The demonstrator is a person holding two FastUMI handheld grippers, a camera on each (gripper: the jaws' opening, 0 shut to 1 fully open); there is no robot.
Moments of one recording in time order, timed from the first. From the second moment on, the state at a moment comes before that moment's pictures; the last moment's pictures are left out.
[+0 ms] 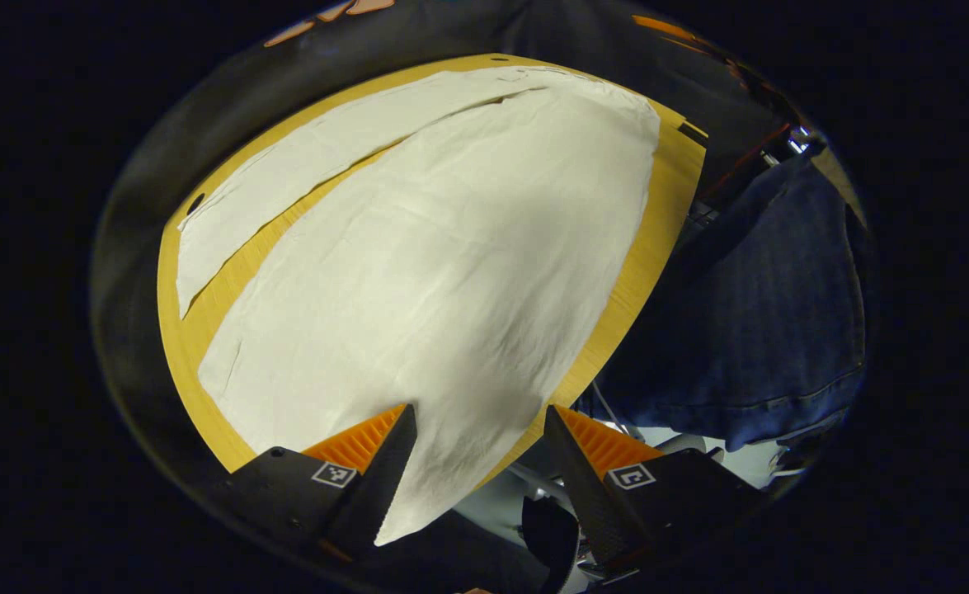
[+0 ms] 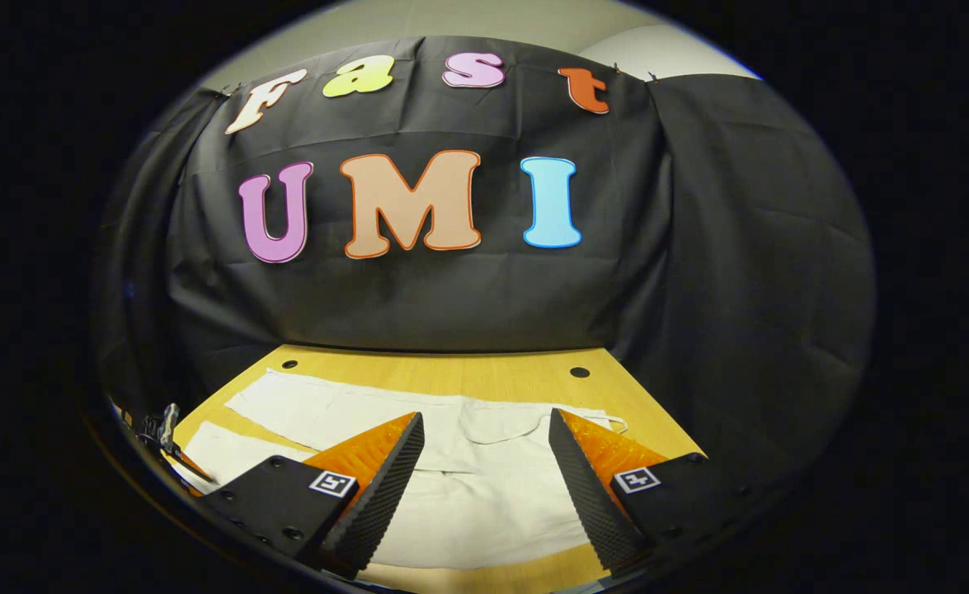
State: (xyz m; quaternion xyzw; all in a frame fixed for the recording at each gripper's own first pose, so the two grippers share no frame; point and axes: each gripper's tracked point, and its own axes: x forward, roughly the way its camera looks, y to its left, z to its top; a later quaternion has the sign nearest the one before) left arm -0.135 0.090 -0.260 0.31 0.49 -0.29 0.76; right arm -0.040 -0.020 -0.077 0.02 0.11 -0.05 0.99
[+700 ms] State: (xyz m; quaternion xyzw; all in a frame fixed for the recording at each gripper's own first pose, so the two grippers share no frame) left arm -0.129 0.103 -0.264 0.36 0.53 -0.27 0.72; right arm -0.030 -0.035 -0.099 0.02 0.14 -0.05 0.99
